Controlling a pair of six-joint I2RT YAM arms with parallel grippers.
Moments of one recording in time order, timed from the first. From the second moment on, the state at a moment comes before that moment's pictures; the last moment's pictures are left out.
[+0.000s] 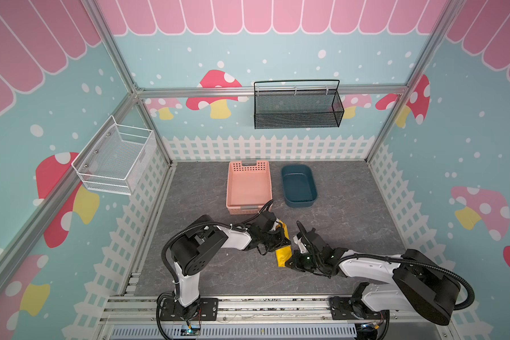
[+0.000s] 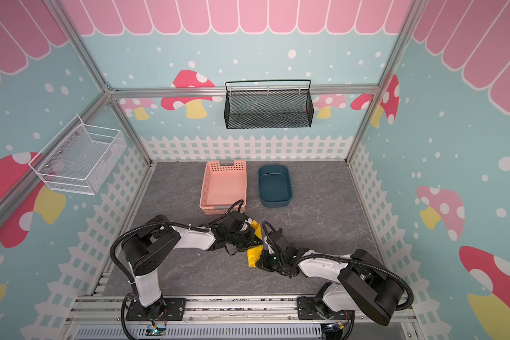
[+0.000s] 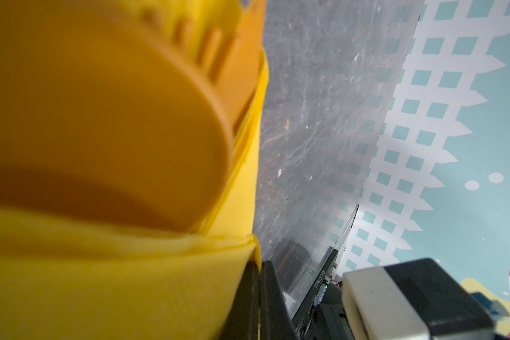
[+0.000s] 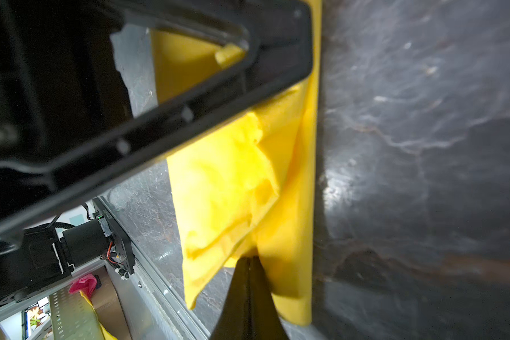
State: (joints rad) left arm -0.80 1.90 0.89 0.25 0.51 -1.18; right arm 0.80 1.32 0.37 0.04 -0.37 0.97
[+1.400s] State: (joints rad) left arm -0.88 2.04 1.12 0.16 0.47 -1.18; right arm 0.78 1.19 0.27 0.04 -0.34 0.93
